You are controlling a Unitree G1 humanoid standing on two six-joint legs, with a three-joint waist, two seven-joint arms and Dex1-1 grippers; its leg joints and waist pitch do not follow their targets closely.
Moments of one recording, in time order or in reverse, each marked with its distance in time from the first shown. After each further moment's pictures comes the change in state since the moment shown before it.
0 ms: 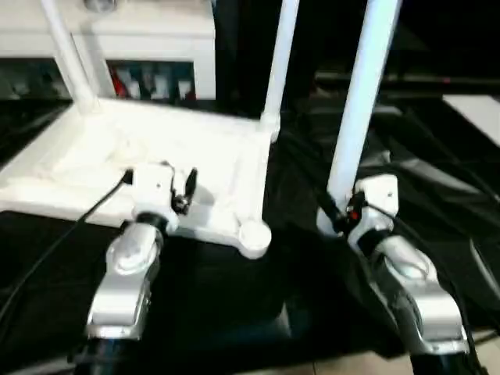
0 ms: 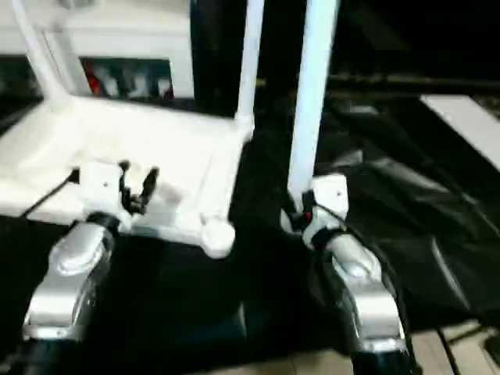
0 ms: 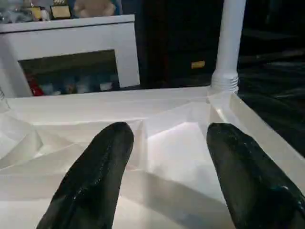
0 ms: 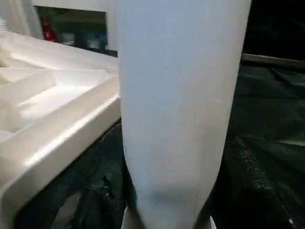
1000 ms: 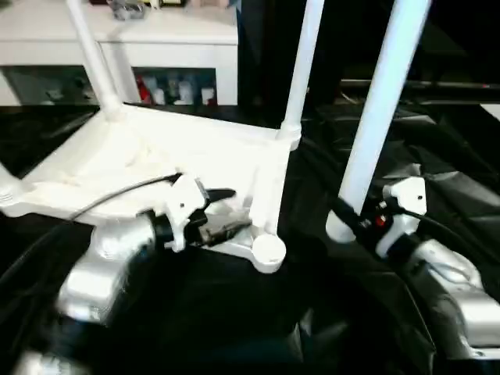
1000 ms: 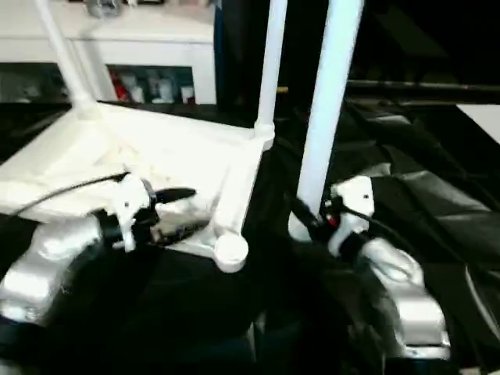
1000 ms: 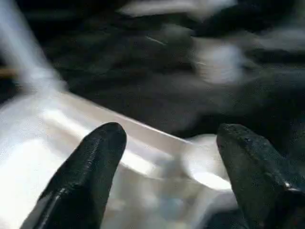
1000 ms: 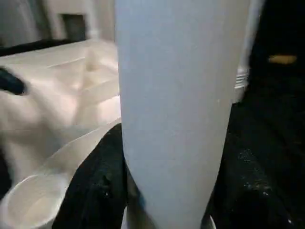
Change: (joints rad) left arm -0.153 0.359 -0.228 0.106 -0.205 -0.044 -0.881; right arm 0.048 -0.179 -0.041 -0.044 0.185 0.026 0.351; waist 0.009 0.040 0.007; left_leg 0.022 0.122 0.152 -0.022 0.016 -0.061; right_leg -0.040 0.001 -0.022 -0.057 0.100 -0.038
